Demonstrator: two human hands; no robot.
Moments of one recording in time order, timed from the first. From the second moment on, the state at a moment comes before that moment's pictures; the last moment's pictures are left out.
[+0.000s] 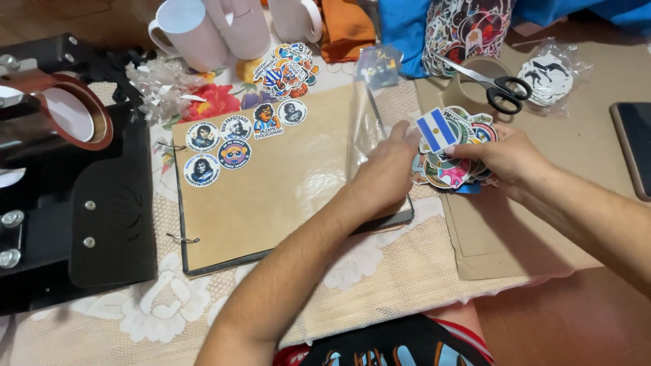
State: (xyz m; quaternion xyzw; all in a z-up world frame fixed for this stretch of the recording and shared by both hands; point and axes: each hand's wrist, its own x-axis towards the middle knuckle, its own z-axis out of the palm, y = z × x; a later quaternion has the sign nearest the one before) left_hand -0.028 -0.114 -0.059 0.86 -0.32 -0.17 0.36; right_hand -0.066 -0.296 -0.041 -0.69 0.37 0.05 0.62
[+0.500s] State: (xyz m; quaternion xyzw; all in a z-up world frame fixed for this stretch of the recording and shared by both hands) left_hand -0.003 -0.073 -0.094 0.87 -0.33 0.03 0.36; right_hand -0.089 -0.299 -0.026 -0.65 0.26 -0.05 0.71
